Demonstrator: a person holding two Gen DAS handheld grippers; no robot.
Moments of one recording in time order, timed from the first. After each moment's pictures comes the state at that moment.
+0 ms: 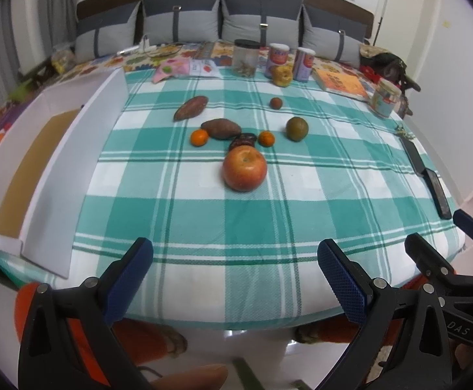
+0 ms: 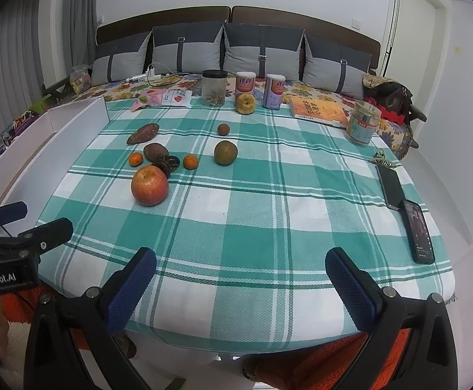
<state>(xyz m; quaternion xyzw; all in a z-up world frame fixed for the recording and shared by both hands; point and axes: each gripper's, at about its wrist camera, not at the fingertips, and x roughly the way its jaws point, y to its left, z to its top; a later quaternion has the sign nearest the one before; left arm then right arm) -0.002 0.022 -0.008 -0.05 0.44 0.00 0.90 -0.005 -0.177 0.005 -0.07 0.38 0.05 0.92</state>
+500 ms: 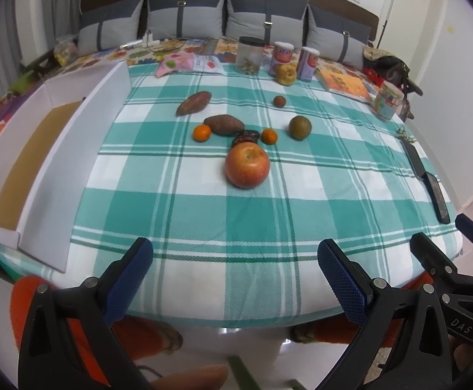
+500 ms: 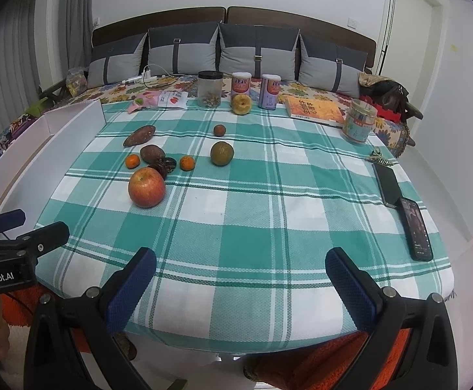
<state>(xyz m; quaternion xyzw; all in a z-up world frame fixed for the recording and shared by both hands) -0.003 0.028 -0.009 -0.06 0.45 0.00 0.89 -0.006 -0.177 0.005 -0.06 0.38 0.04 0.92</state>
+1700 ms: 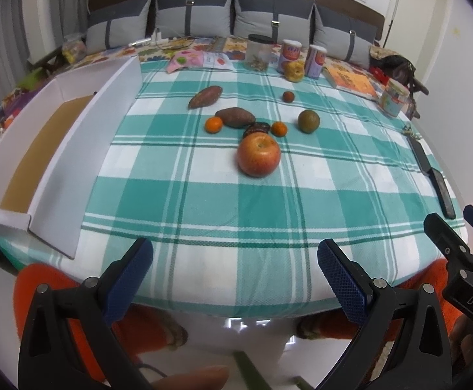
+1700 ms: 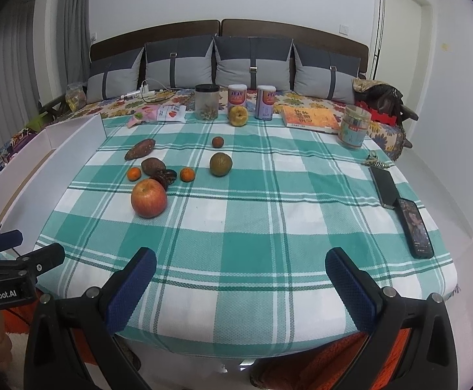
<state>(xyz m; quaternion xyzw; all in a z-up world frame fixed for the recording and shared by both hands) -0.019 0.035 -0.017 -0.06 0.45 0.02 0.89 -0.019 -0.182 0.007 -0.04 0.36 0.04 0.93</state>
